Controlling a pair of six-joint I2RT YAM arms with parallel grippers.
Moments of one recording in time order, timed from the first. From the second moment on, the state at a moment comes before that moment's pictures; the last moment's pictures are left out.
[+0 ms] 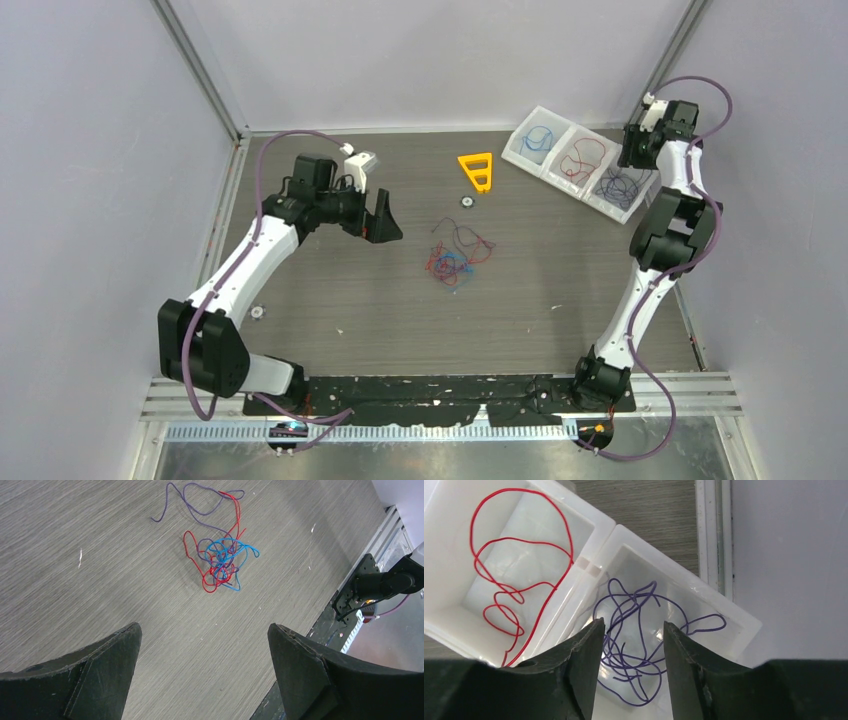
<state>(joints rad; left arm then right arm) -0.30 1.39 1.16 -0.52 0.64 -0.05 -0.39 2.27 2.01 -0.54 -0.21 -0.22</state>
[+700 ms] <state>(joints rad) -0.27 1.24 1.05 -0.30 0.63 -0.08 -0.23 1.66 1.79 -0.71 -0.65 -0.46</state>
